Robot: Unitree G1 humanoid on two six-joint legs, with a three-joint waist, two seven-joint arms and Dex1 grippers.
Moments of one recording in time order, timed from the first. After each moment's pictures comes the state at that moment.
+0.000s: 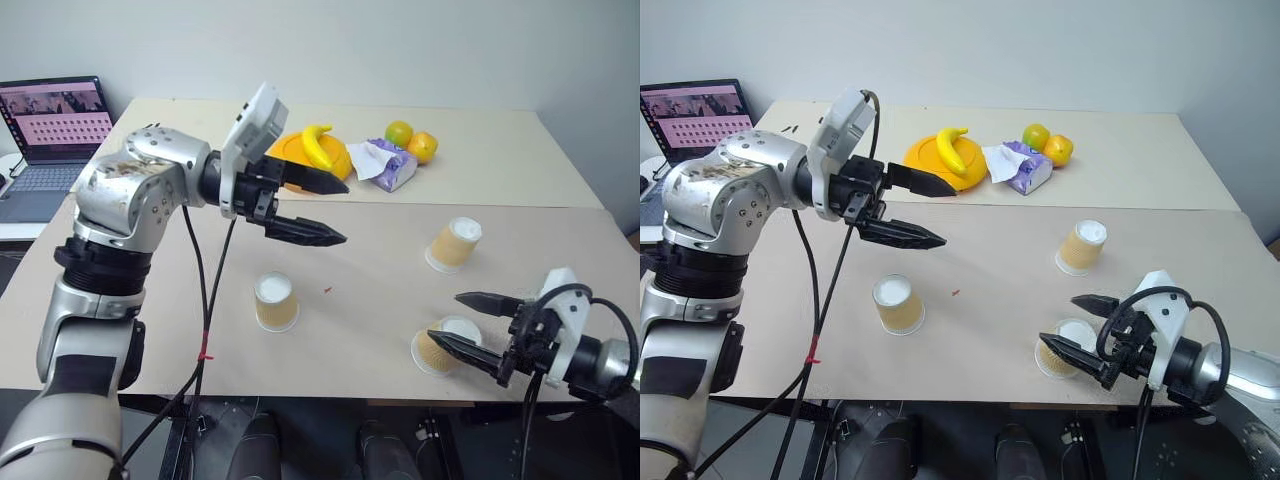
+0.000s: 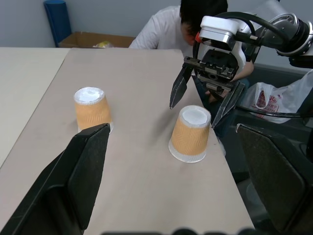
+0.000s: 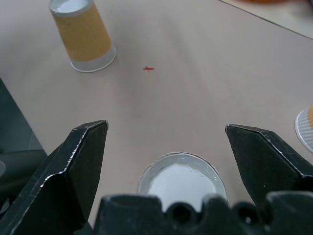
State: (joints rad) left arm -1.06 0.68 -0.17 0.03 -0.61 0.77 -1.37; right arm 0.23 -0.83 -0.45 -0.72 0.76 0.73 0.75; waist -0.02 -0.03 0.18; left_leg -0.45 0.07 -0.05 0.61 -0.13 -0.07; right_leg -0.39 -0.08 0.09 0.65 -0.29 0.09
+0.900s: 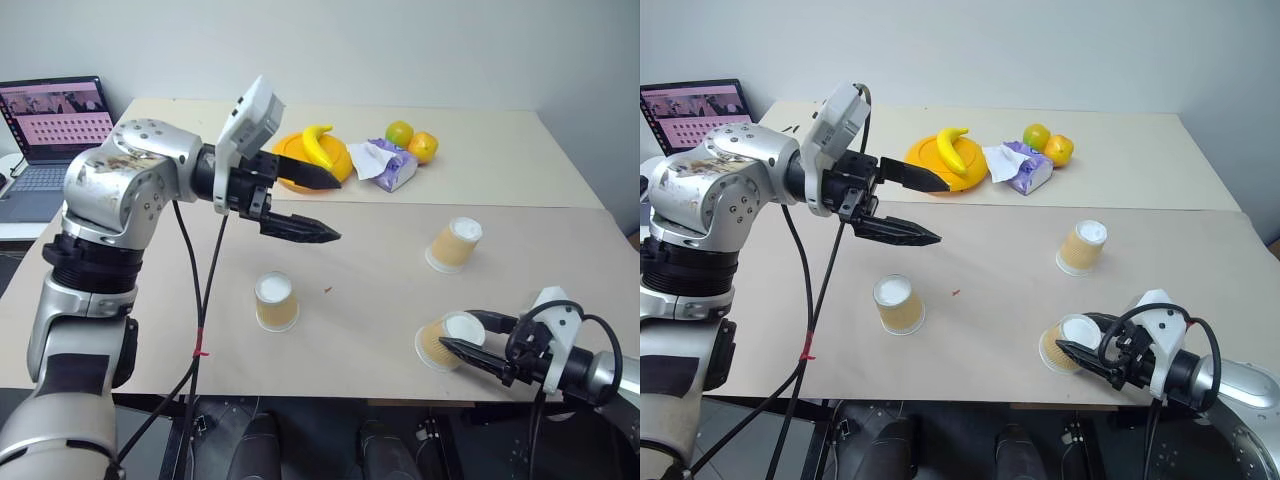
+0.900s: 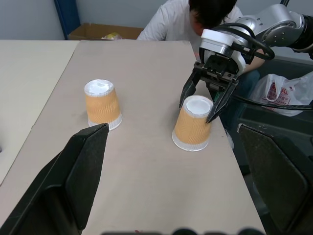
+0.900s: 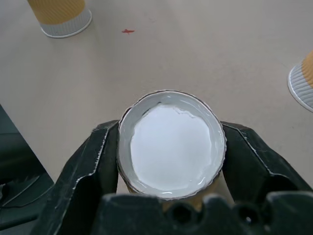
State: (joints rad) left arm -1.08 0.70 -0.17 0.02 -0.59 0.78 -1.36; right arm 0.28 -0.81 -0.39 -0.62 0.62 0.61 0.82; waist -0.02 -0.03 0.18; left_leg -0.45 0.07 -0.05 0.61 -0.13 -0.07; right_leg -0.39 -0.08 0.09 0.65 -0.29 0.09
